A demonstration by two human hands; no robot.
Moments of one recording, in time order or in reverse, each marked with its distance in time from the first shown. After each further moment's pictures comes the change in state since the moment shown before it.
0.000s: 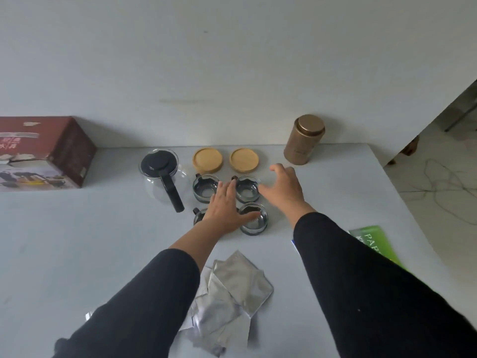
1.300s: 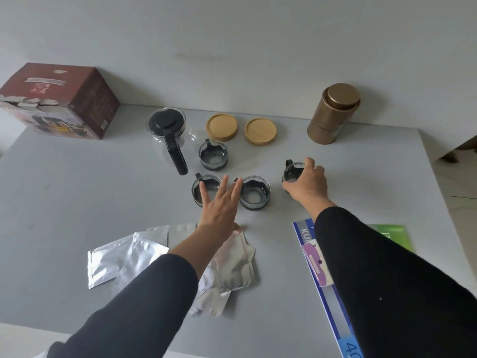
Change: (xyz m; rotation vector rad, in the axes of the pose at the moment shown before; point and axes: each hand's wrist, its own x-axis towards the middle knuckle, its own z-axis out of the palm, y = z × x) left_hand -0.045 0.007 0.057 0.504 0.002 -0.124; right_hand 0.017 0.072 0.015 -0.041 -0.105 0.084
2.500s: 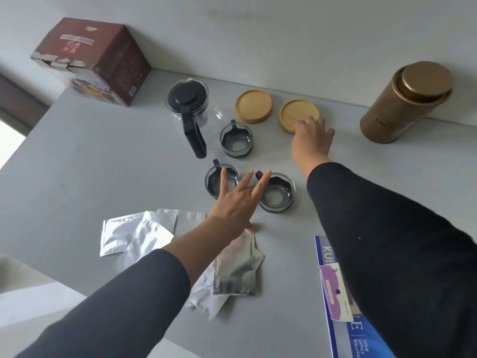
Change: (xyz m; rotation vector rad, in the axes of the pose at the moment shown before) left_hand 0.018 0.007 -0.007 0.046 -0.113 -0.001; right_hand 0.097 -0.073 0.042 -0.446 0.060 -0.470
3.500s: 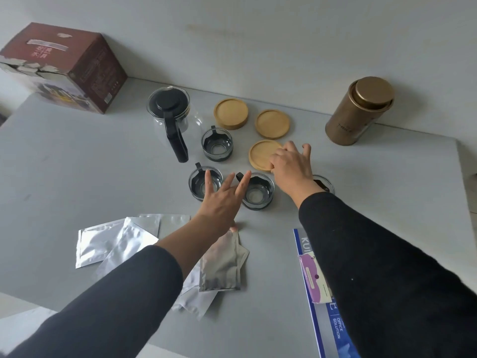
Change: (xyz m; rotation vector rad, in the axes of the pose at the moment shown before) left_hand -0.004 0.004 -0.003 0.030 0.003 0.012; right_hand -0.066 0.020 -0.004 -0.151 0.027 -0.296
